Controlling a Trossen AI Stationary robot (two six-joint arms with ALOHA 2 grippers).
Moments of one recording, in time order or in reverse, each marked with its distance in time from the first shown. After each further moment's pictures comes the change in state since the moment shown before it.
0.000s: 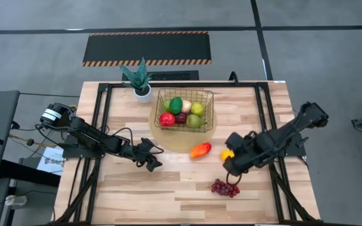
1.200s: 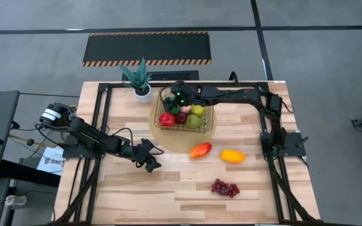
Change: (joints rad) left arm -0.001 -0.002 0.001 -0.025 0.018 0.027; right arm -0.815 0.499 0.096 1.184 -0.142 -0.598
